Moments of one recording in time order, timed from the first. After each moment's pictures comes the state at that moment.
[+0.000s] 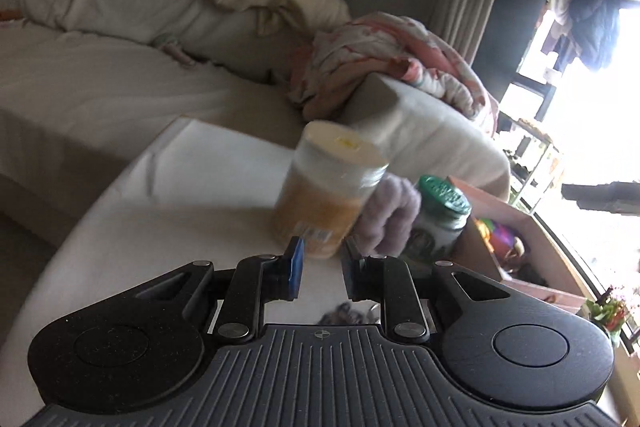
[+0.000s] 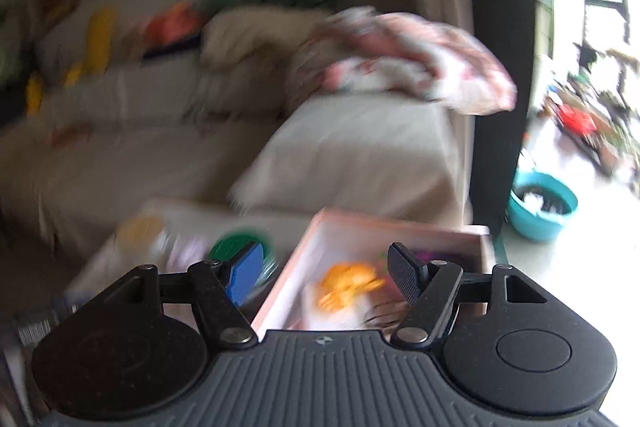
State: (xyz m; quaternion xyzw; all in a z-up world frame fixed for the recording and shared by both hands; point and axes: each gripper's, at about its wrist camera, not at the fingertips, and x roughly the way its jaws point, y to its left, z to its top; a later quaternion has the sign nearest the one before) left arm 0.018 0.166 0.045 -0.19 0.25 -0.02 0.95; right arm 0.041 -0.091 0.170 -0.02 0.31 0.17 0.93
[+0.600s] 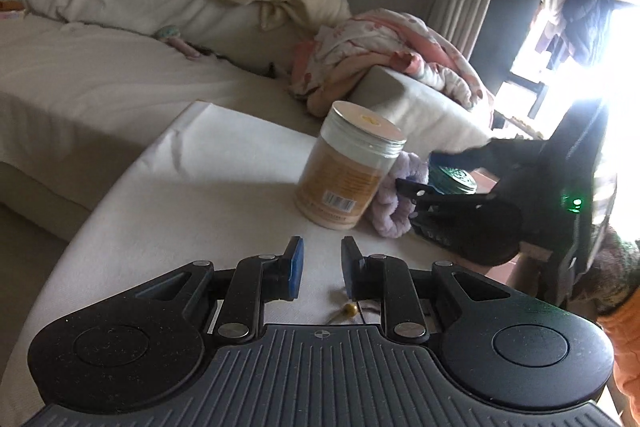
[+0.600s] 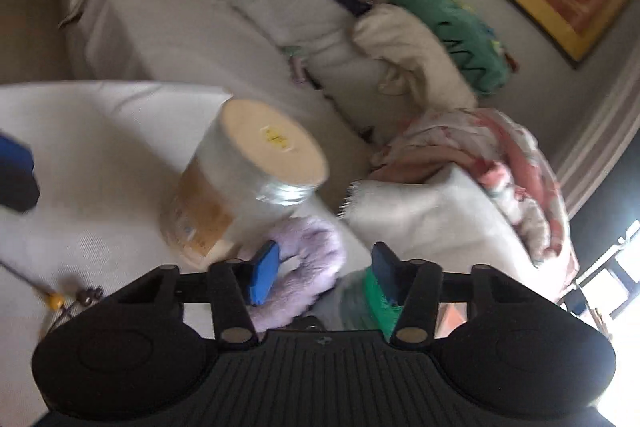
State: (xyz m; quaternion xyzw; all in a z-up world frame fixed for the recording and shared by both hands) left arm -0.015 0.188 0.032 -0.19 0.25 -0.04 0.95; right arm 0.045 0.102 0.078 -0.37 0.21 0.21 0.88
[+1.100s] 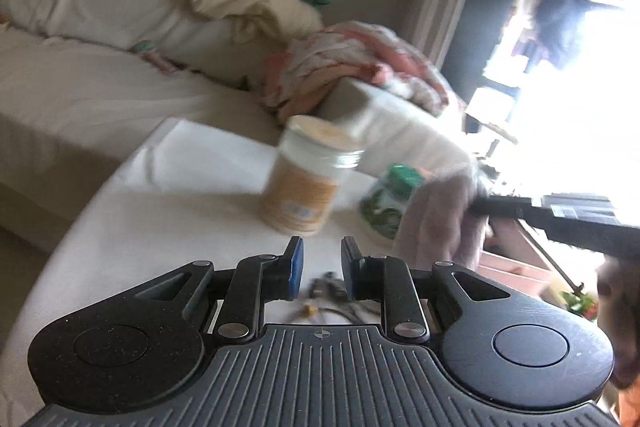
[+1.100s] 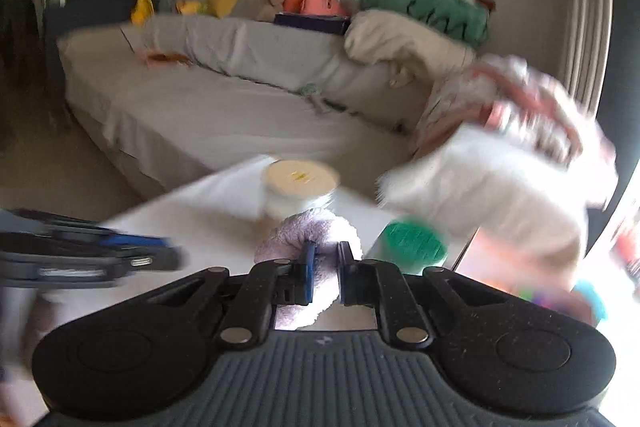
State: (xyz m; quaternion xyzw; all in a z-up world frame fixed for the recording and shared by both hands) left arm -0.033 0.171 0.050 -0.18 0.22 -0.08 0.95; right arm -0.034 -0.007 0.156 -0.07 0.28 0.31 0.91
